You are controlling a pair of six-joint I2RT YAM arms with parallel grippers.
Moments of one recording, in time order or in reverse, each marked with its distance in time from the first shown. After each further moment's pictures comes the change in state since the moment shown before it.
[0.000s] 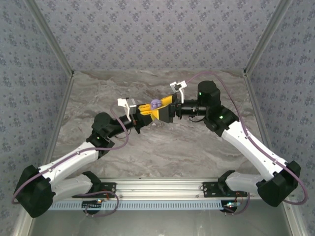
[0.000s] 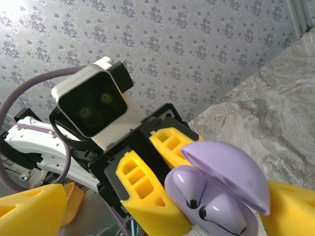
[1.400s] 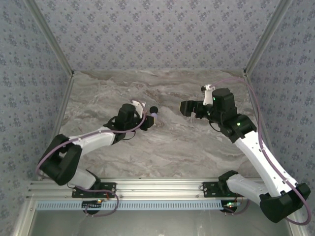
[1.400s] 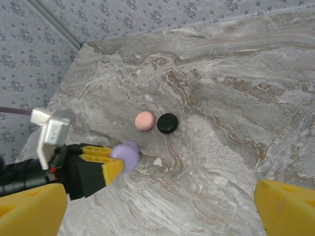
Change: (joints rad) left arm 0.075 0.434 0.126 -0.486 -0.223 -0.130; right arm -0.173 -0.159 -0.062 -0.440 0.657 -0.058
